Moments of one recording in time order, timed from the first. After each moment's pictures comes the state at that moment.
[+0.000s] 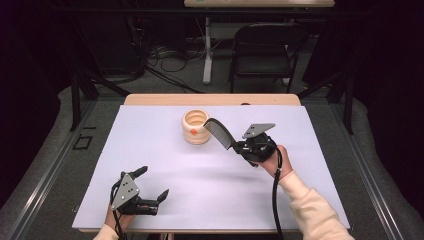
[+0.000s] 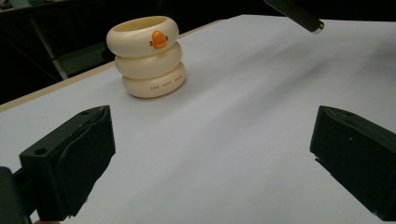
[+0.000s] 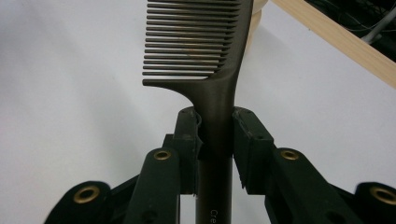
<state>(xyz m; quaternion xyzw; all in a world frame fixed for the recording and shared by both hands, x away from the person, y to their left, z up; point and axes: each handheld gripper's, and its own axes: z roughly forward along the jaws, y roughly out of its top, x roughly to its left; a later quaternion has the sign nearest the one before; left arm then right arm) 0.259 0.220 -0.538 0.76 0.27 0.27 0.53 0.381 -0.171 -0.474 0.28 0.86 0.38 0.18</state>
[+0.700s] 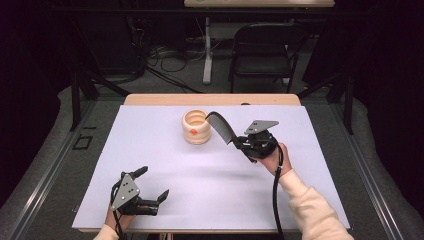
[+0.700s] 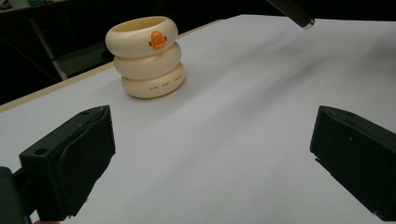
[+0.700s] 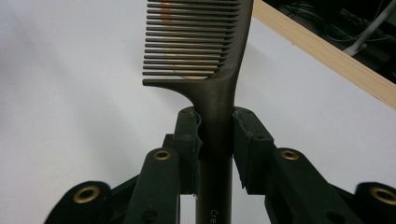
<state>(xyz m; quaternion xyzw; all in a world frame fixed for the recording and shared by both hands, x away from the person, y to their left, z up) 0.258 0.219 -0.538 0.76 0.27 0.27 0.53 0.387 -0.175 -0.470 0.29 0.85 0.40 0.19</state>
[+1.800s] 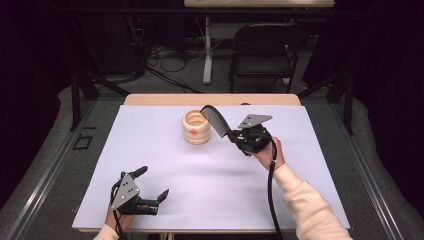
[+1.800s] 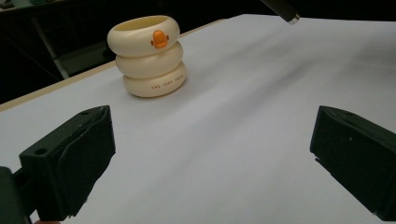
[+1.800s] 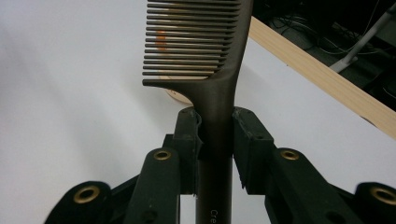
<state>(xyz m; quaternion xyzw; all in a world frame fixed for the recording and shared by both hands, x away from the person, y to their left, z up) 0.259 0.220 -0.538 0.76 0.28 0.27 0.52 0.401 -0.158 -0.462 0.29 0.84 0.41 0.21</state>
